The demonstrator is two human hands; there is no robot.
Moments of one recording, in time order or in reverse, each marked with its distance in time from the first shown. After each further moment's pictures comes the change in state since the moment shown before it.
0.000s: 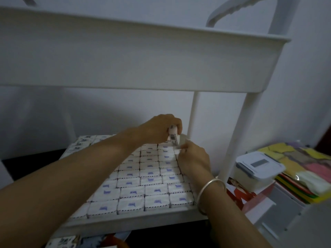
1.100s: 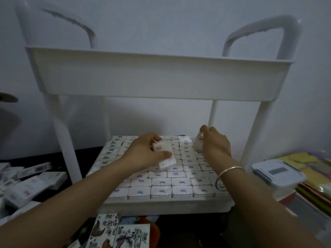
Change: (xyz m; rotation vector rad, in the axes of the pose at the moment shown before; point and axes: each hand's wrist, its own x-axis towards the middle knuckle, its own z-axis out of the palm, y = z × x) left_hand -0.136 -0.003 -0.010 -0.462 0.267 -0.526; right_hand -0.004 -0.029 -0.033 -0.449 0.137 -0.288
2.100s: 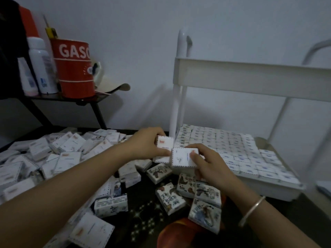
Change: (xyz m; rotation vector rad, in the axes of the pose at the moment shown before) left_hand -0.158 -0.052 -0.151 0.430 0.067 -0.029; right_hand -0.163 -0.147 -0.005 0.961 -0.381 -0.443
